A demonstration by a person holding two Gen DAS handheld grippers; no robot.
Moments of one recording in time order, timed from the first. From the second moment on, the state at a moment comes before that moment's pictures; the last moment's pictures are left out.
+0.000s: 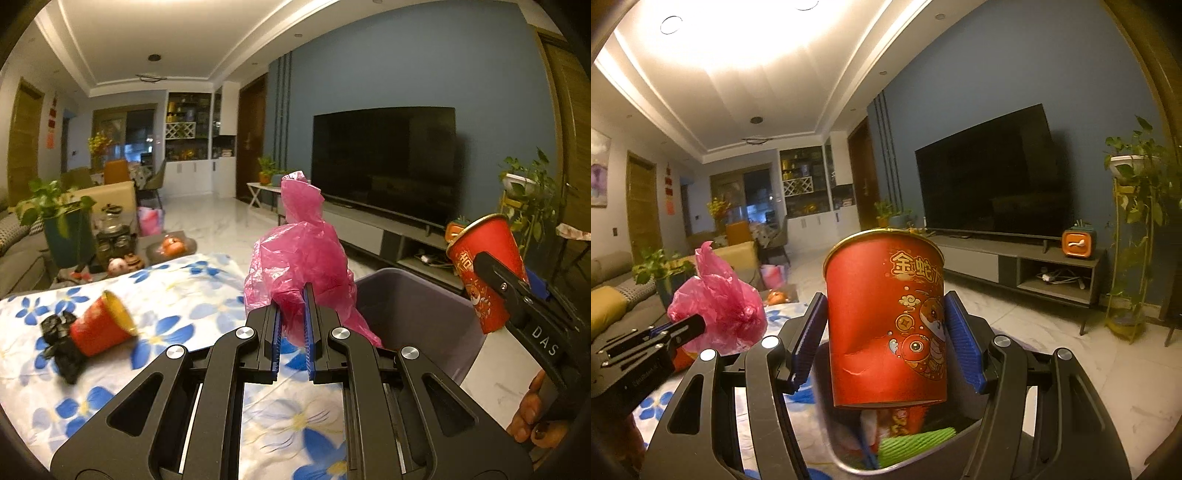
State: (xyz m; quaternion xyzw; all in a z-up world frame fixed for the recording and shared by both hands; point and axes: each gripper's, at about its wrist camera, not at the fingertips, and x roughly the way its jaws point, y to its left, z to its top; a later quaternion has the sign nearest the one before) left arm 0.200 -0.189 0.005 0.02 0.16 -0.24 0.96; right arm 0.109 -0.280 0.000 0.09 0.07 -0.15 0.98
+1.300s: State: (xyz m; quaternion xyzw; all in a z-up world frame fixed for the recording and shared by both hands) left arm 0.250 -0.256 -0.034 0.02 0.20 -0.29 0.94; right arm 0.128 -0.304 -0.012 0.11 0.07 -0.15 0.98
